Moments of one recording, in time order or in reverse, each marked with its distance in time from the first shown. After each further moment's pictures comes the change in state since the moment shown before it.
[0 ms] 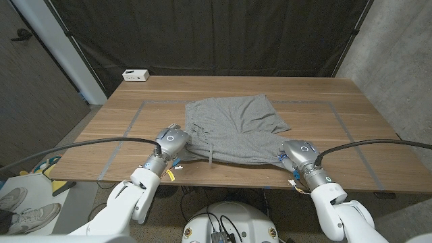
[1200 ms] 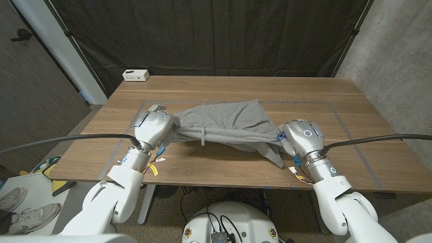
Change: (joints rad) left arm 0.234 -0.059 -0.290 -0.144 -0.024 -0.029 0.137; left_hand 0.040 -0.001 -0.004 0.004 0.006 0.014 -0.002 0.060 0.010 -0.010 0.001 0.023 0.000 0.015 -0.005 0.022 0.098 -0.007 -0.011 0.056 0.018; right arm 0.010 0.010 0.053 -0.024 -0.096 0.084 -0.146; right_hand 0.011 -0.012 0.010 -0.001 0.002 0.012 0.012 0.007 0.011 0.008 0.002 0.001 0.000 0.020 -0.009 -0.033 0.032 0.009 0.002 0.025 -0.007
